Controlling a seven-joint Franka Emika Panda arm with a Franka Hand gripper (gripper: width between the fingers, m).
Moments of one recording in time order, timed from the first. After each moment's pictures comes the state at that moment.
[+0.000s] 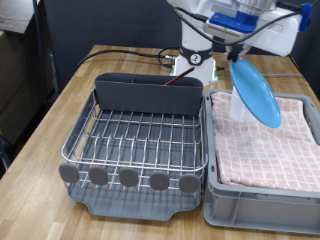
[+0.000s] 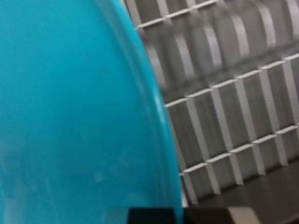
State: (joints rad) arm 0.18 -0.17 -0.02 -2.29 -0.27 2.09 1.41
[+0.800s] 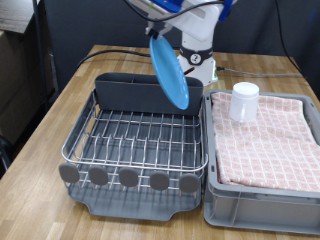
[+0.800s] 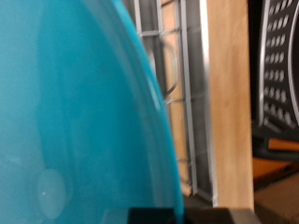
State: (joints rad) arm 0.08 -0.22 -0.19 -2.28 -0.60 2.11 1.07
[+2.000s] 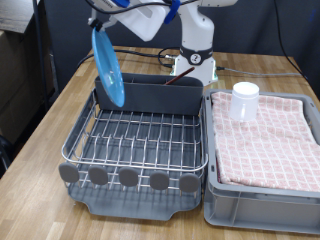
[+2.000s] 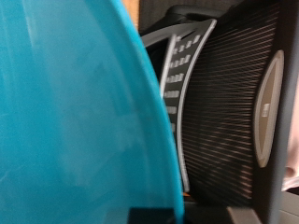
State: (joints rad) arm 0.04 -0.13 -0.31 -2.21 -0.91 2.25 0.96
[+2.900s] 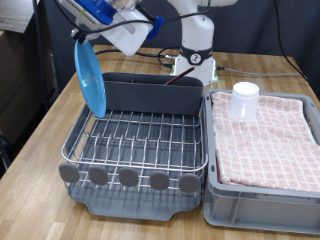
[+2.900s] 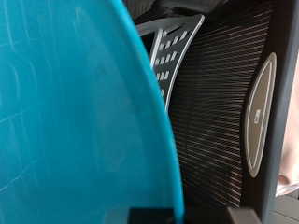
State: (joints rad) arm 0.04 -0.04 -0.35 -2.19 -0.97 2.30 0.98
